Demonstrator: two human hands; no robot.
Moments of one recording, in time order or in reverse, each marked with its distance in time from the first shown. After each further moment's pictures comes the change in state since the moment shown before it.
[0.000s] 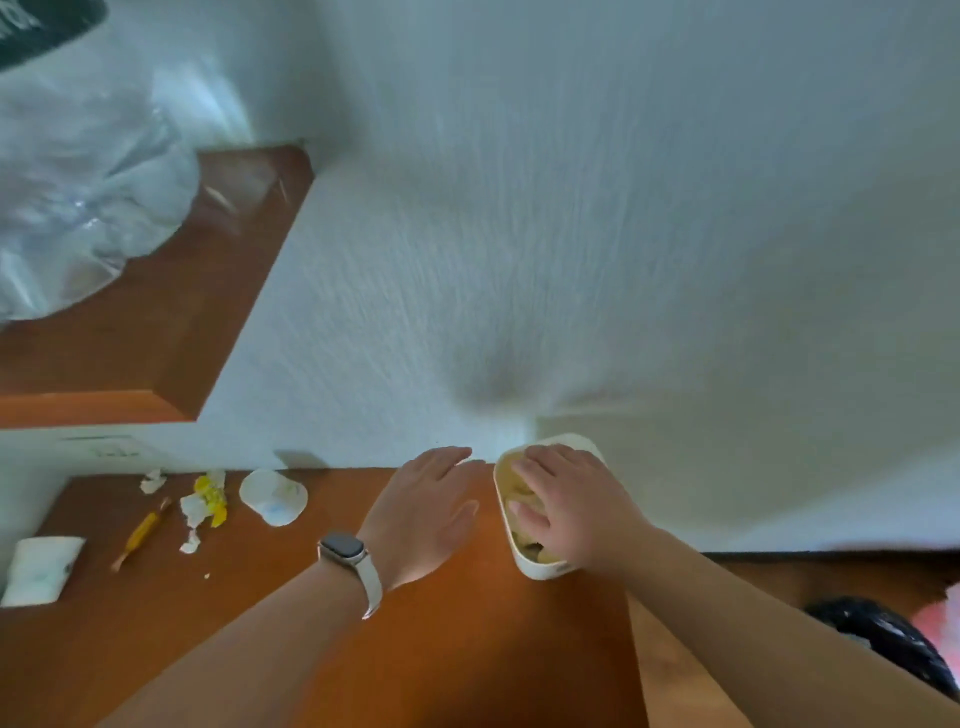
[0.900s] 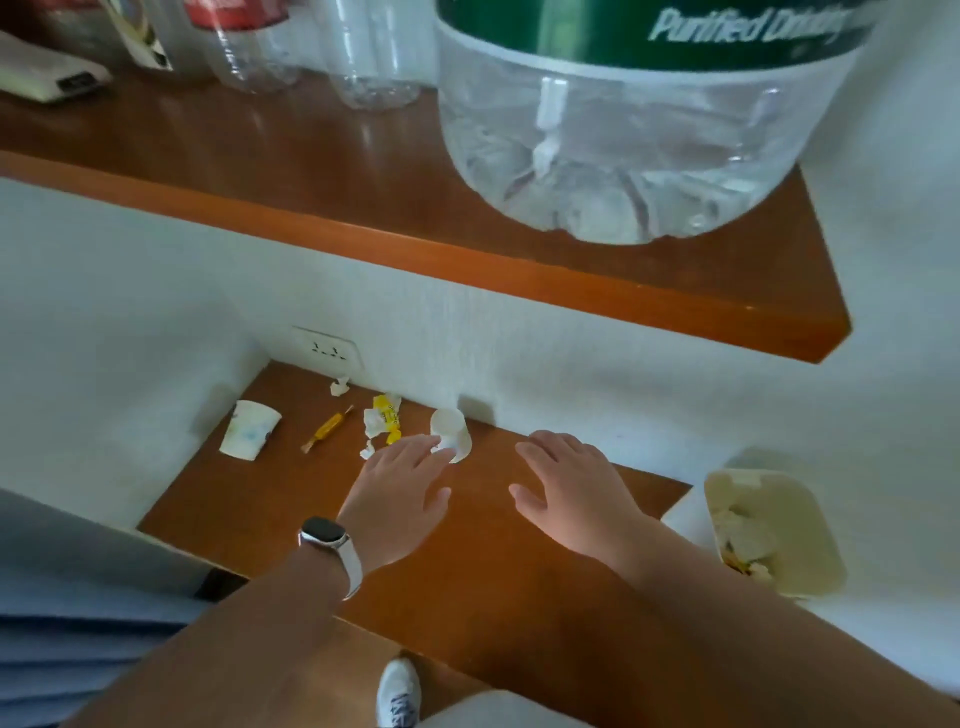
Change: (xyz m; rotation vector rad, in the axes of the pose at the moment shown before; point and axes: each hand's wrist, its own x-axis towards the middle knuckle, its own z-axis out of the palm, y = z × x) left_hand -0.181 -0.161 -0.036 0.019 0.134 -0.415; right_hand 0.094 -0.200 0.037 -0.084 -0.080 -0.208
